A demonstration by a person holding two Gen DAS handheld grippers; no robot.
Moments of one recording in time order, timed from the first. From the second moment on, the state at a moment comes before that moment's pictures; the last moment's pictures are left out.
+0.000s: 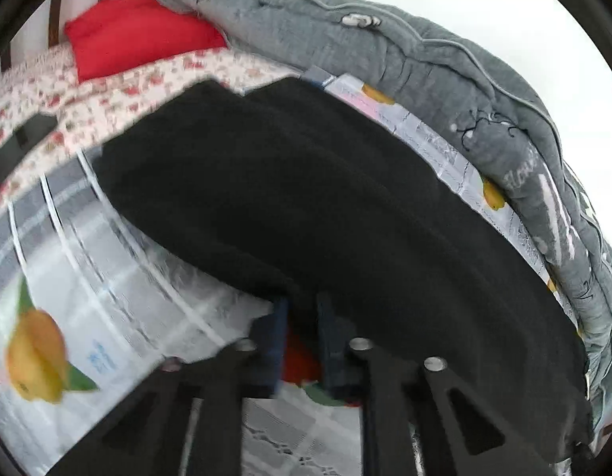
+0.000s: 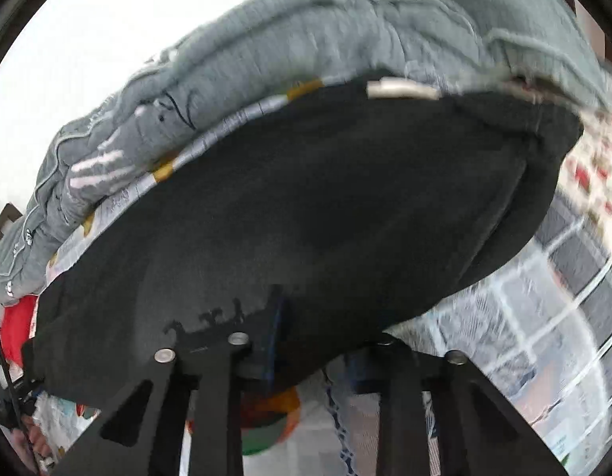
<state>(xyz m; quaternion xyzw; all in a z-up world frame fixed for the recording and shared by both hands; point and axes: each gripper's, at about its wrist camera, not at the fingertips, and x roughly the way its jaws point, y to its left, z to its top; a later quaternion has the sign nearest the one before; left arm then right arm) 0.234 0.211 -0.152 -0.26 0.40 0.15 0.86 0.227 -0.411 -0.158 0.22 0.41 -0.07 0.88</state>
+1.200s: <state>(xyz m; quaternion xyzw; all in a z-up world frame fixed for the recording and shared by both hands) 0.270 0.142 -0.122 -0.17 0.40 0.05 0.90 0.278 -0.386 -0.124 0.11 0.39 -0.01 0.91</state>
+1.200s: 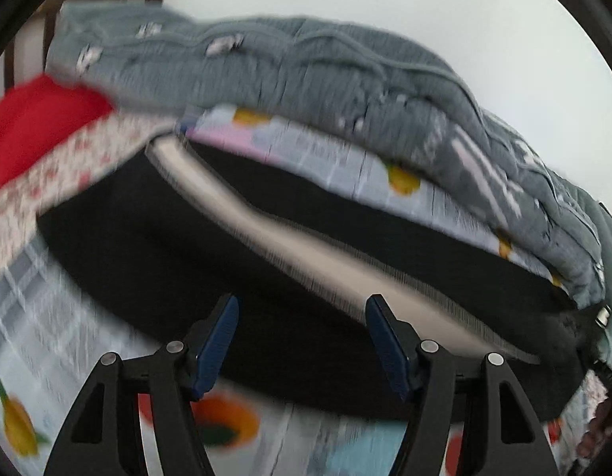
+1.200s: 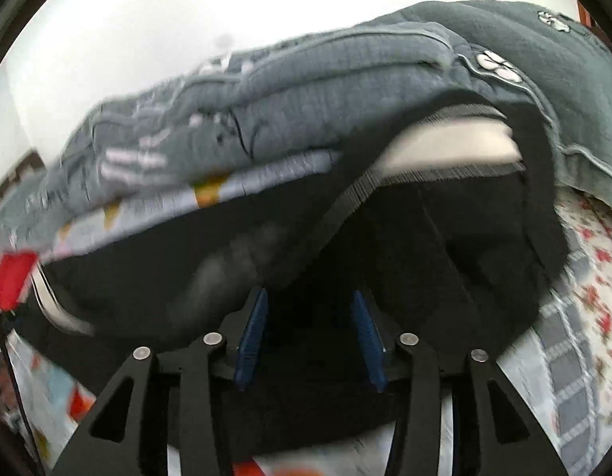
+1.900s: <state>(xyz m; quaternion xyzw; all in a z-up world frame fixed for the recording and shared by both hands) 0.270 0.178 -0.179 -0.39 0.40 0.01 0.83 0.267 -0.442 -0.188 0.26 0.43 -0.03 0.86</state>
